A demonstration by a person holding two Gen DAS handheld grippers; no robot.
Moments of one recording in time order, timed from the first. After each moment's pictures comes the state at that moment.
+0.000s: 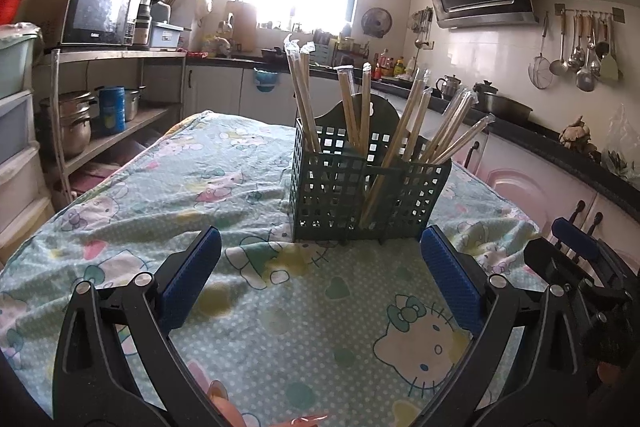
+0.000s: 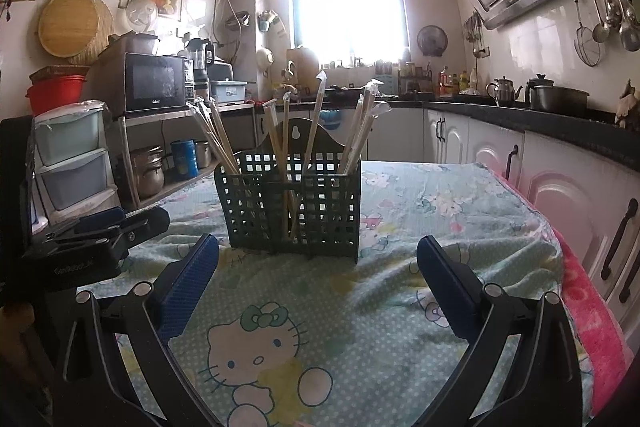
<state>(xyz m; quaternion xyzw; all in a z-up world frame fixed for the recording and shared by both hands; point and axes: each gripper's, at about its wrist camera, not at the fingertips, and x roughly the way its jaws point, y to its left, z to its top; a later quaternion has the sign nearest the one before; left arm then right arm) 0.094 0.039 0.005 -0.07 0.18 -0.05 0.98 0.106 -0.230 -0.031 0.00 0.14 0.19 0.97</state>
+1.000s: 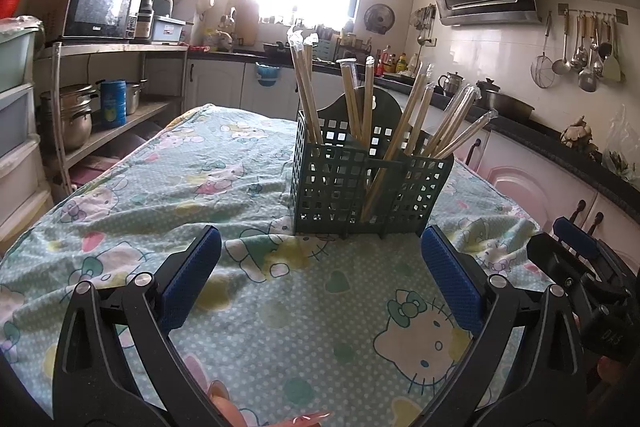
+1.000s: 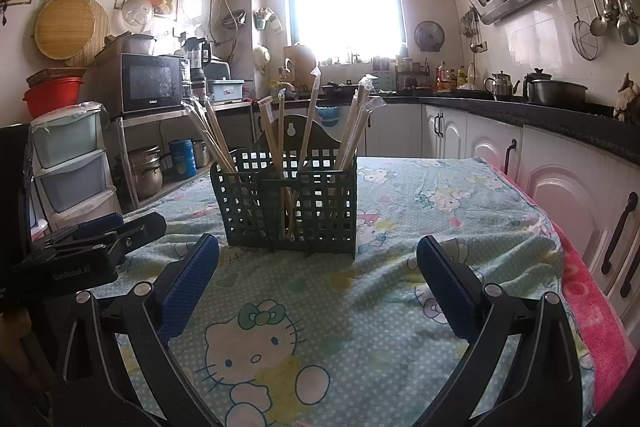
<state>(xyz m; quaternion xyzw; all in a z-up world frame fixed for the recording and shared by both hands) 0.096 0.040 0.002 -0.08 0.19 -0.05 0.98 0.109 -0.233 -0.033 0.00 0.14 0.19 0.97</state>
